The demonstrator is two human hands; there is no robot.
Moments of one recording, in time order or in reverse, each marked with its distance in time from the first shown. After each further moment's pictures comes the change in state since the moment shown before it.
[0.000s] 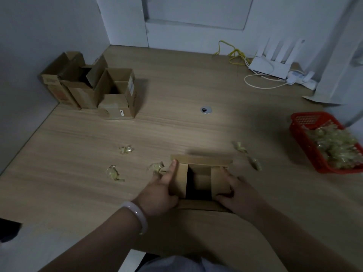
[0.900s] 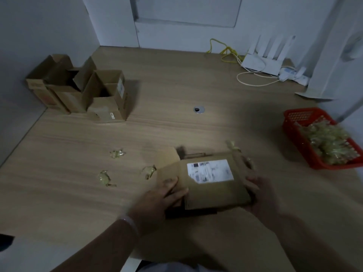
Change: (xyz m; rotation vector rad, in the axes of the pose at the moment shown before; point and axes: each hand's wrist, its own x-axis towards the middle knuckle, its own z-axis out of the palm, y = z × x) left_hand 0.007 -0.019 0.025 0.479 -0.005 0.445; right_hand 0.008 0.063 -0.007 1.391 0.105 0.326
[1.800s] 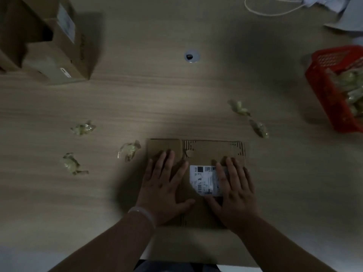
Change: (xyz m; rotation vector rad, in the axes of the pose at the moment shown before) left_hand 0.054 -0.008 0.084 0.158 0.104 -0.127; right_hand 0.031 0.111 0.018 -1.687 0.120 -0.710
